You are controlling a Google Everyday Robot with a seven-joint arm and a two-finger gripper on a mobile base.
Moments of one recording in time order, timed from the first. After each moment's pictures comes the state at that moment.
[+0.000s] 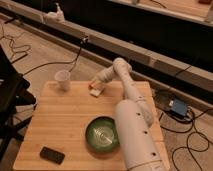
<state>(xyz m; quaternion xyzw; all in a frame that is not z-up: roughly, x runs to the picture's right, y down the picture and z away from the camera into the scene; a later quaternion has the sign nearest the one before) -0.050 -0.042 1.028 -0.26 -0.36 0.18 0.88</state>
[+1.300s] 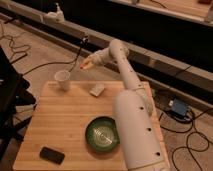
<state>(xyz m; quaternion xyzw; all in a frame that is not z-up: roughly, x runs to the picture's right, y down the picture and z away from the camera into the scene) -0.126 -0.156 0.920 -0.14 -0.45 0.05 0.88</state>
